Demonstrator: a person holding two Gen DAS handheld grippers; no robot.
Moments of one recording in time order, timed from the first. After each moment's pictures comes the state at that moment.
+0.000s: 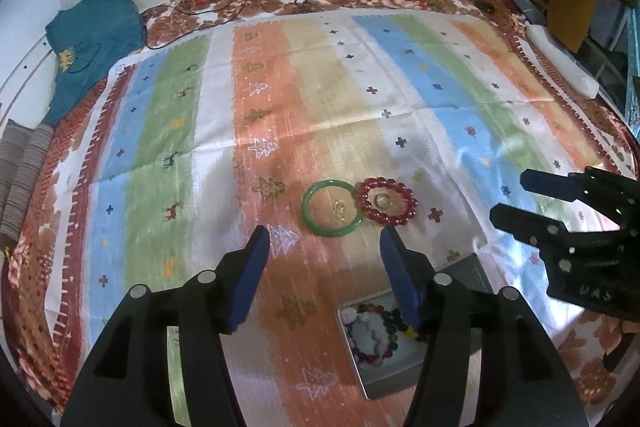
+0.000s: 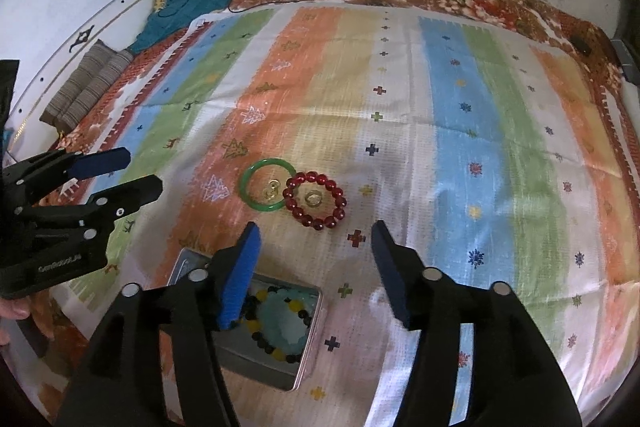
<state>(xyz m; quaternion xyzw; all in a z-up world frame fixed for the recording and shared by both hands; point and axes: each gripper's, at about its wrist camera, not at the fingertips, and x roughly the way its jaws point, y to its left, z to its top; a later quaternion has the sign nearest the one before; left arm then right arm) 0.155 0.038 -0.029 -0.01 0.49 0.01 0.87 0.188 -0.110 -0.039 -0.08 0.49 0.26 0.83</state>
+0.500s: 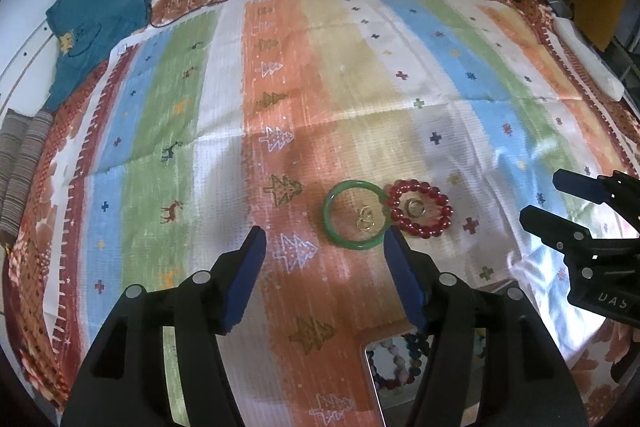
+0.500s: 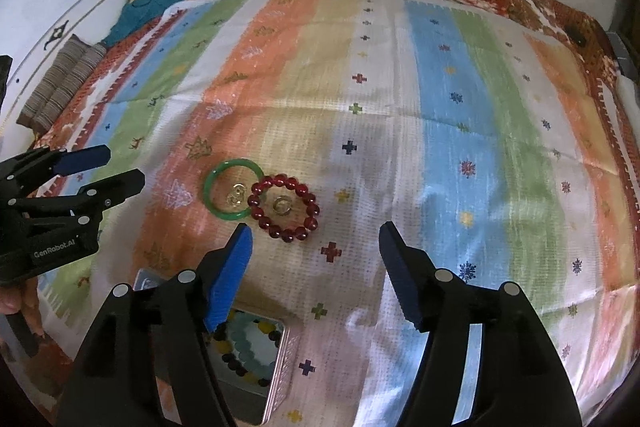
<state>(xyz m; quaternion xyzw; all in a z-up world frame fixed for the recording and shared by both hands) 0.193 0.054 -0.060 -0.02 0.53 0.04 0.85 0.223 -0.104 -0.065 -0.10 0.51 0.23 0.82</state>
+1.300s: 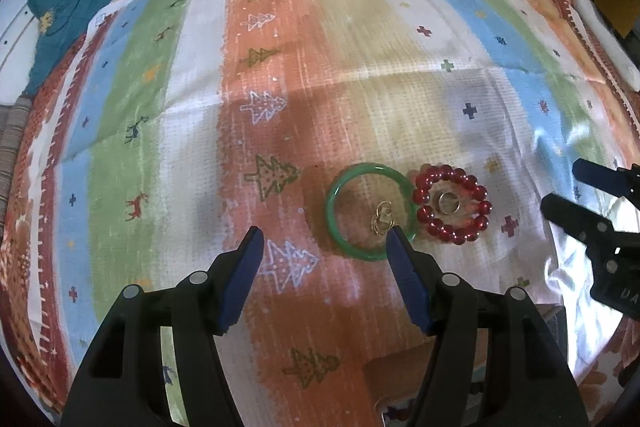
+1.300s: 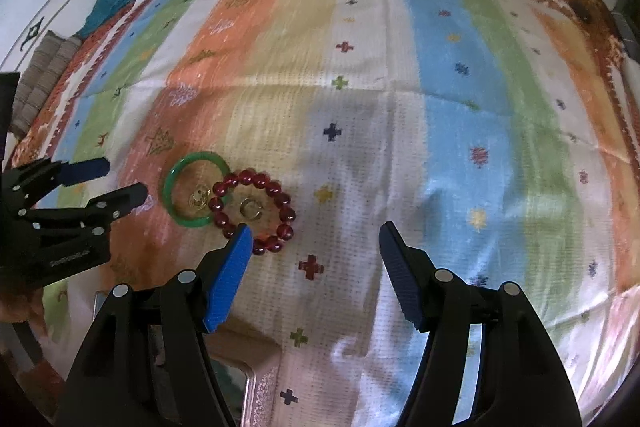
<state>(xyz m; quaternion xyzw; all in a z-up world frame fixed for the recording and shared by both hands) 0.233 0.060 -0.116 -0.02 0.58 0.03 0.81 0.257 -0.098 -0.107 -0.10 0.56 0.21 0.80</state>
